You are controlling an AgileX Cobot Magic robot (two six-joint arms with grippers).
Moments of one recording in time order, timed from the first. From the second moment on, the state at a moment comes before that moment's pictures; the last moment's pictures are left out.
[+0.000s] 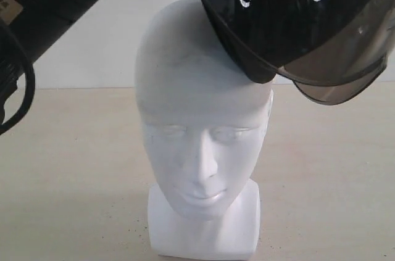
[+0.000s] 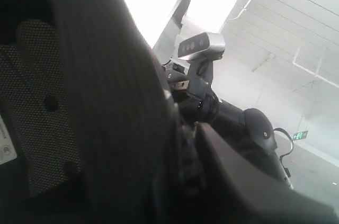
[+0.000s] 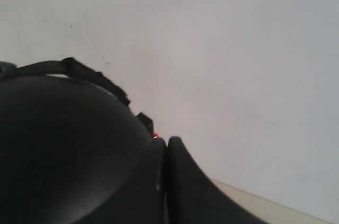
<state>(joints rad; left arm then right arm) -0.61 1.39 -0.90 0.46 -1.17 -1.14 0.08 1.16 -1.75 0.50 0.93 -0.35</state>
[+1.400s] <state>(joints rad) -0.56 1.34 -0.69 0.36 -1.29 -1.06 0.19 1.40 -1.75 1.10 0.90 -0.73</state>
